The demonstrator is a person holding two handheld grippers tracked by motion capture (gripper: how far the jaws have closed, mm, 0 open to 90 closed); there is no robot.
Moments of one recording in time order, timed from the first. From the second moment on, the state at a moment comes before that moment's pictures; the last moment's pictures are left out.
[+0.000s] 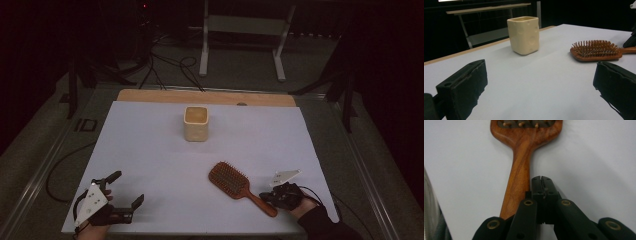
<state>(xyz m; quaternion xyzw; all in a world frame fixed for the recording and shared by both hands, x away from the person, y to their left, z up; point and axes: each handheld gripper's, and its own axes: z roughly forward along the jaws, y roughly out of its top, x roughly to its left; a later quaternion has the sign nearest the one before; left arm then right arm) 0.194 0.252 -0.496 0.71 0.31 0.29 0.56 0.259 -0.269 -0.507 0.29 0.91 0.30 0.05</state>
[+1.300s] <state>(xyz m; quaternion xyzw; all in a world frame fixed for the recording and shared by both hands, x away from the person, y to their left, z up) 0.195 0.251 -0.497 0.71 0.31 0.29 0.56 0.248 -0.259 -0.440 0.33 0.89 0.30 0.14</state>
